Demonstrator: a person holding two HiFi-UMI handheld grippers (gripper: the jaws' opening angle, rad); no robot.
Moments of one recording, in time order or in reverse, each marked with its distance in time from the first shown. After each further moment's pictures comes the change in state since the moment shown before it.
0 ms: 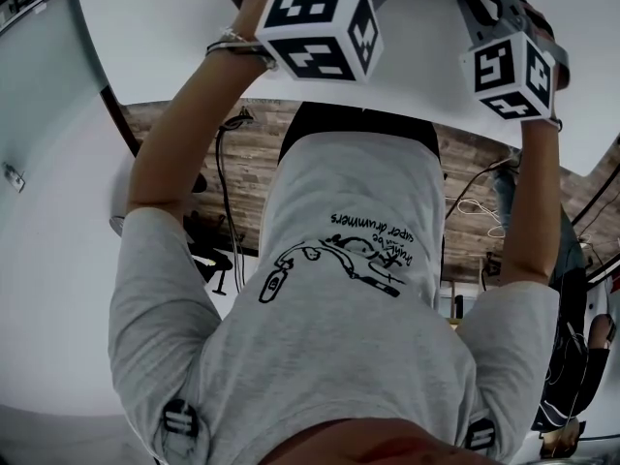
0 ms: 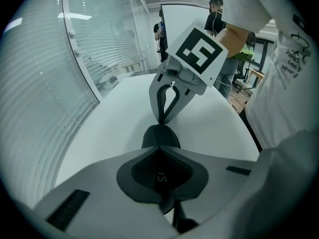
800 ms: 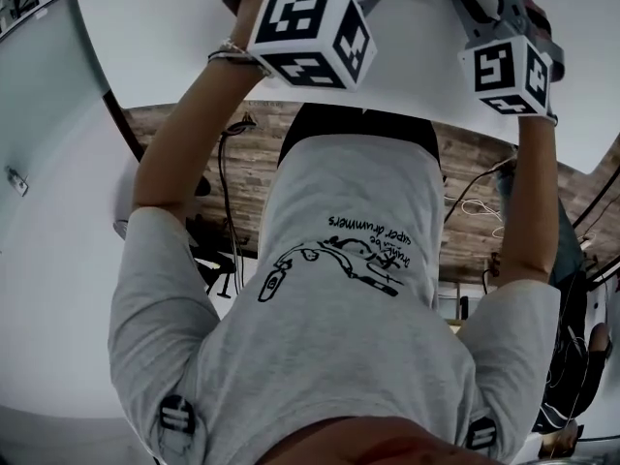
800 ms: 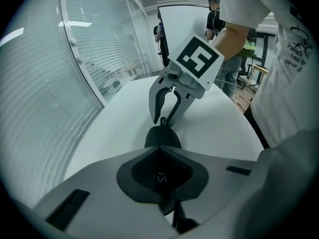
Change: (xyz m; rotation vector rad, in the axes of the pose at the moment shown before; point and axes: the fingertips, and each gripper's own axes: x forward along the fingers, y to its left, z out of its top) left arm -0.005 0.018 -0.006 0.019 -0.023 0.077; right arm 0.012 -0.018 0.007 0.007 -0.092 -0.086
